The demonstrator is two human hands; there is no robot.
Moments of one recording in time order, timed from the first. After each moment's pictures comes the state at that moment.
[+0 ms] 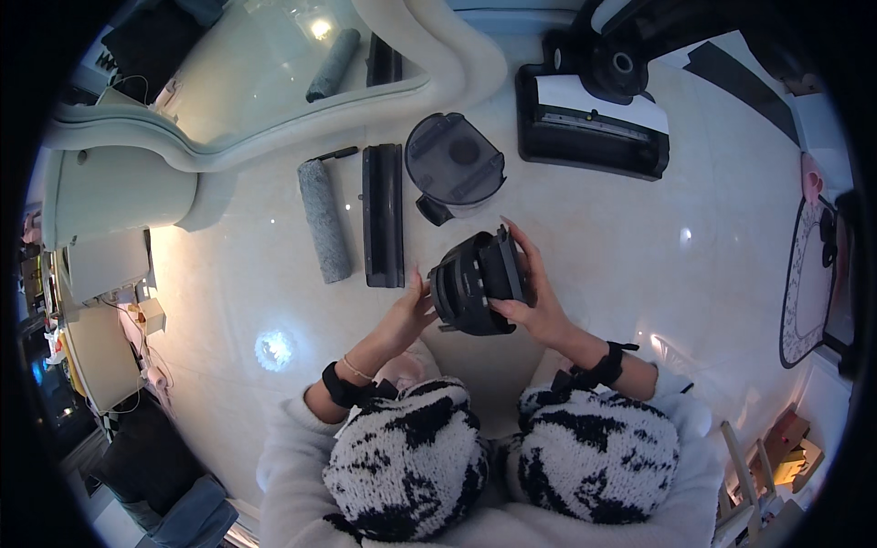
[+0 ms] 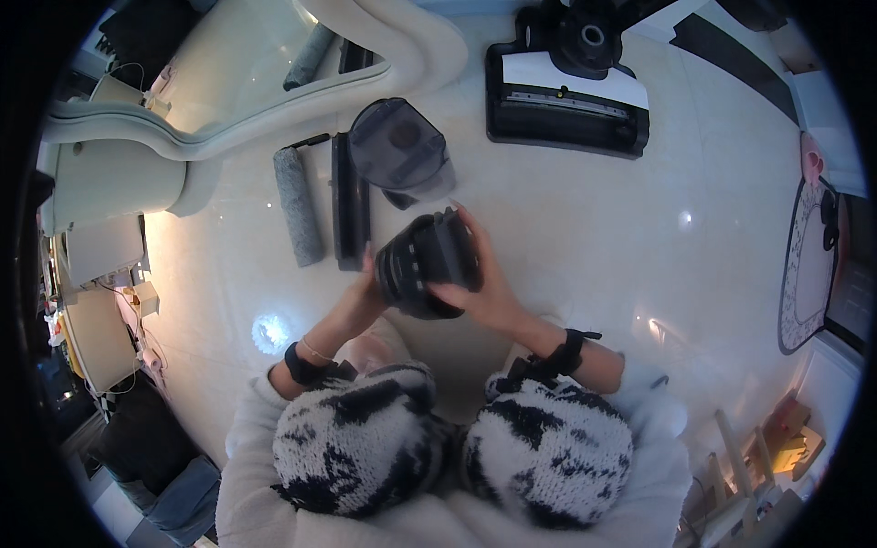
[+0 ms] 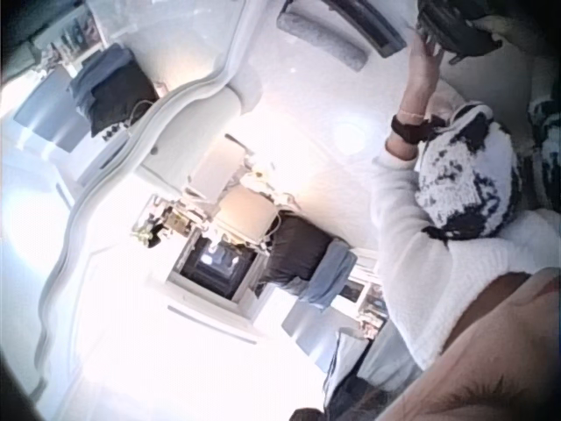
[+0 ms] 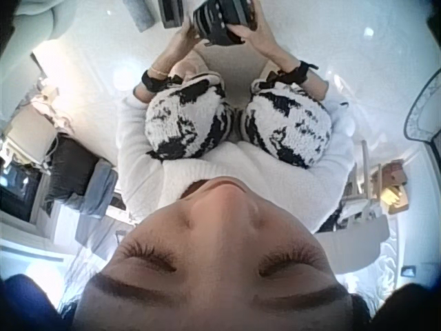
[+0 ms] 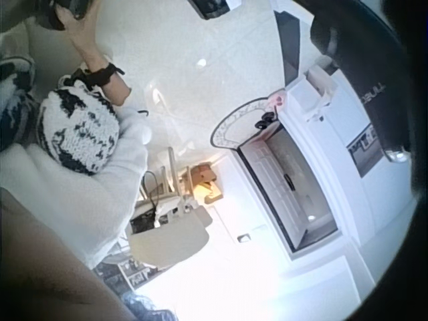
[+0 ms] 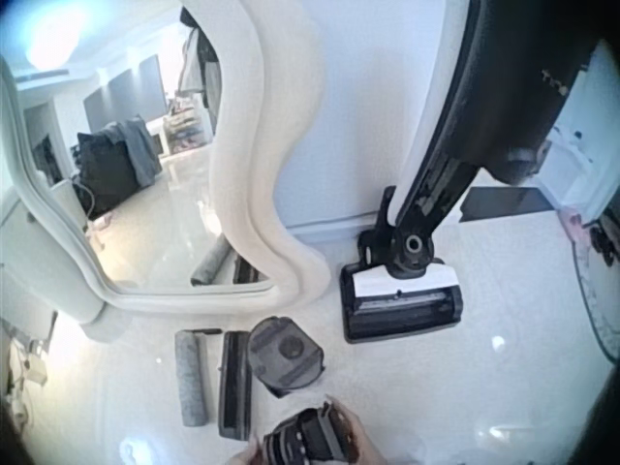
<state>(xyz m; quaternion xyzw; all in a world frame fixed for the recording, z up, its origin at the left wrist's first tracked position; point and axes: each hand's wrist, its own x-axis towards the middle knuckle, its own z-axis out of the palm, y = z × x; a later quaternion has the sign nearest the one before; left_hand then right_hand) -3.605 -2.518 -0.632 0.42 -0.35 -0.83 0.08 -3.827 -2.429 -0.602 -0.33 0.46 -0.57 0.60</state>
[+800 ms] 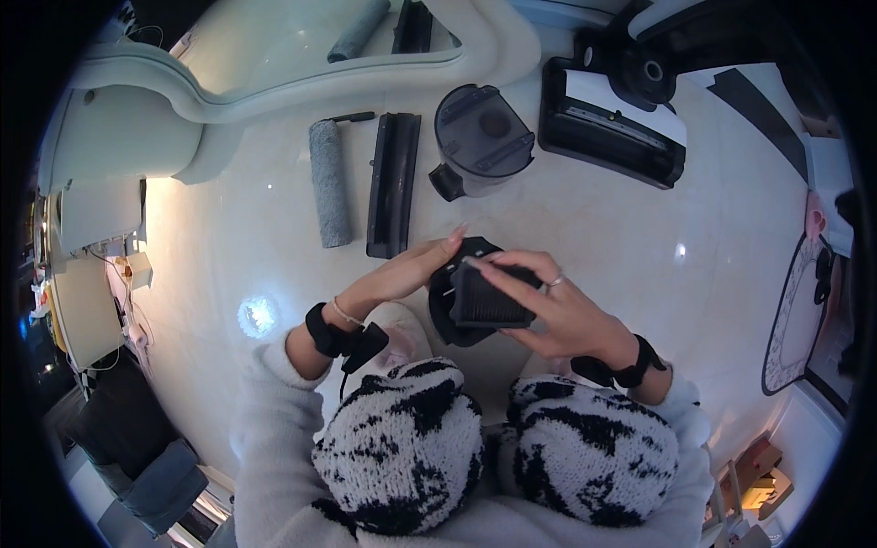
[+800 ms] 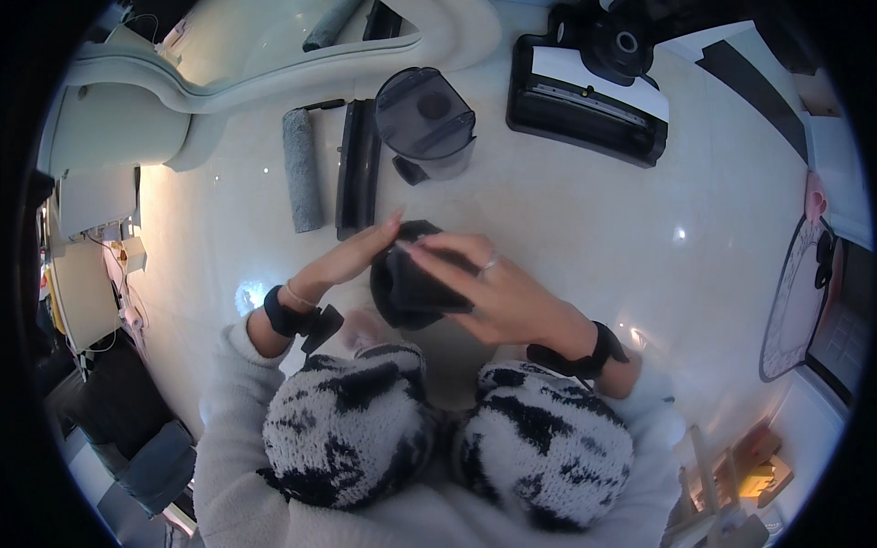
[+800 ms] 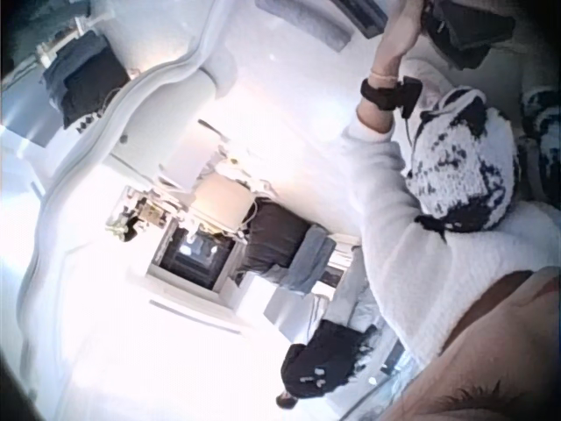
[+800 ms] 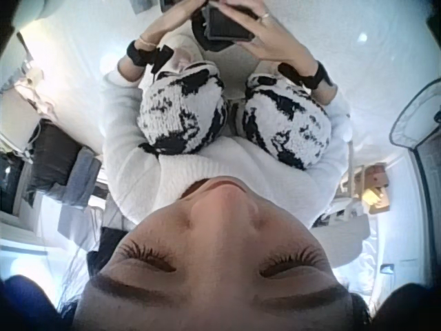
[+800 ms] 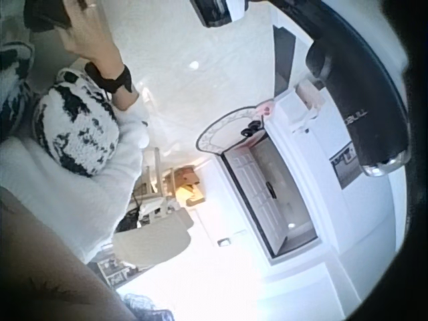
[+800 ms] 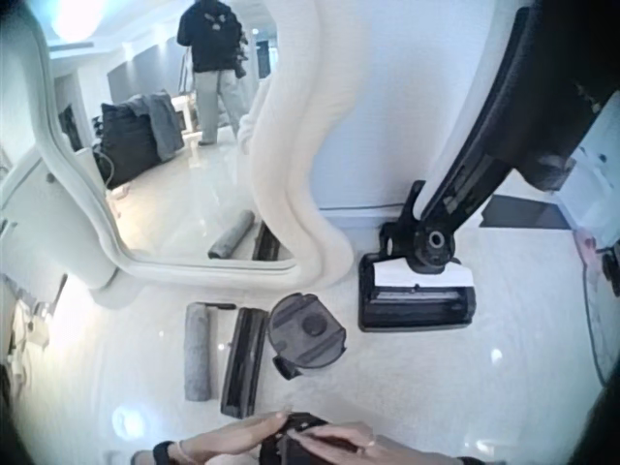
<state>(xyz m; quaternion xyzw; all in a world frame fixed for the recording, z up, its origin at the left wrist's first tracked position) -3.625 -2.567 -0.584 0.37 -0.58 -0.73 -0.05 -3.848 -2.437 -0.555 -0.74 0.44 -0.35 0.37</state>
